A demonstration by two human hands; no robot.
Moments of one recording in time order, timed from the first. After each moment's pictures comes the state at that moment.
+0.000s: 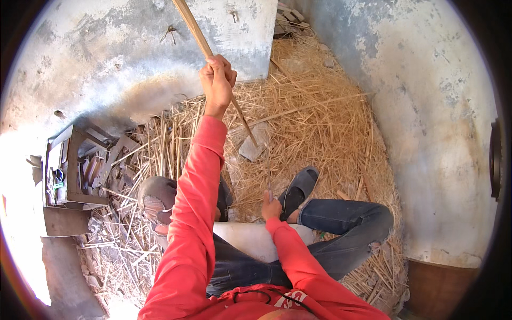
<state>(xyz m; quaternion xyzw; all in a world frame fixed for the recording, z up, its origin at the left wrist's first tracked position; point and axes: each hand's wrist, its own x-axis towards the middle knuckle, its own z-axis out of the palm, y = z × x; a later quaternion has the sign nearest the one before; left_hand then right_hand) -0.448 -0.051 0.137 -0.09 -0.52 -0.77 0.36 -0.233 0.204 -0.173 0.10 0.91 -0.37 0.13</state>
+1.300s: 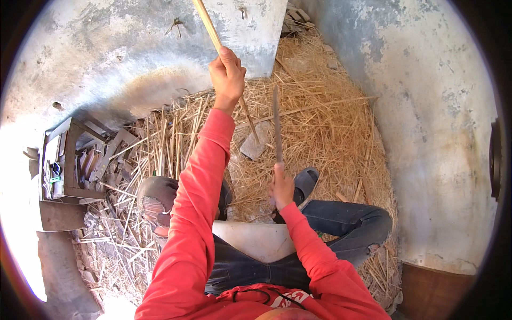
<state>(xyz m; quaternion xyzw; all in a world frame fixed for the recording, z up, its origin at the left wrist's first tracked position) -0.462 -0.052 0.137 -0.02 -0.53 -0.74 0.40 -0.302 0.188 -0.044 0.15 0.70 -0.66 0.22</state>
